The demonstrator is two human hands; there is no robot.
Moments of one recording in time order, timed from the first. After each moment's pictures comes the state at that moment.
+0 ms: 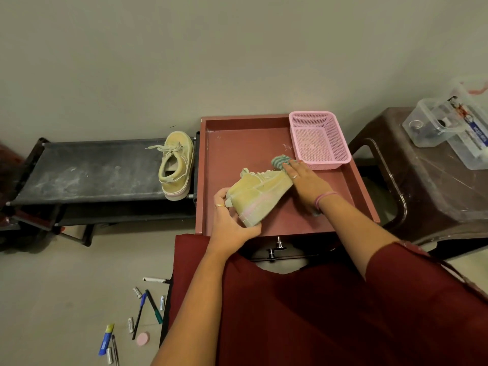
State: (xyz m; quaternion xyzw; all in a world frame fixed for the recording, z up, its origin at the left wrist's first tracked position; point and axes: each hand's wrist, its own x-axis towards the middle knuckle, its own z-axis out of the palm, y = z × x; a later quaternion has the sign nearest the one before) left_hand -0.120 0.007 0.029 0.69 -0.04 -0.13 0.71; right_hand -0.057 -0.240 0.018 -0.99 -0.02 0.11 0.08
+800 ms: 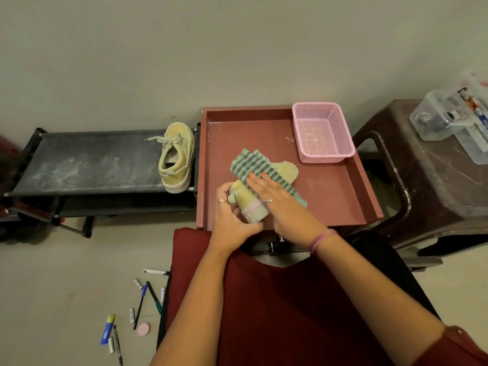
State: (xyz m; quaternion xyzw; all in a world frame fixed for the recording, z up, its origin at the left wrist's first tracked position) left_hand -0.124 0.006 0.029 0.70 -0.05 -0.11 0.70; right_hand -0.139 -0.146 0.074 -0.95 -0.16 0.06 0.25
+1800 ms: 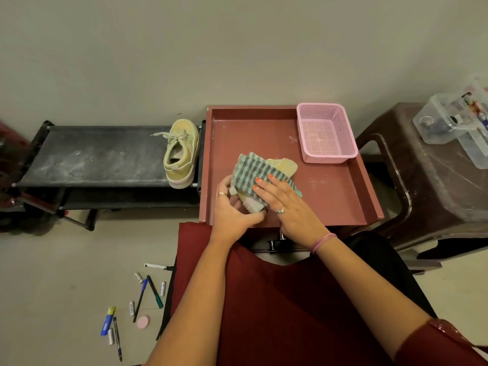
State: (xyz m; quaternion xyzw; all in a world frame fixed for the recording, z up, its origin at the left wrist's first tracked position) left_hand -0.122 0.005 0.034 0.68 -0.02 -0.08 0.73; right_hand -0.143 -0.165 0.037 -0.94 -0.28 -0.12 0.16
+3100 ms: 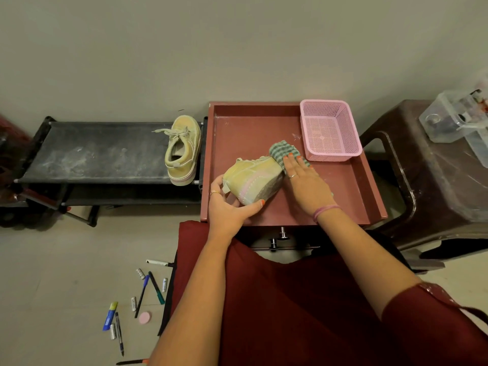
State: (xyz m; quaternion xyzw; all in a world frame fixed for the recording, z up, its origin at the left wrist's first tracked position) left_hand -0.115 0.010 0.030 0.65 0.07 -0.08 0.75; right_hand -0.093 -0.191 0.044 -0.99 -0.03 0.07 0.07
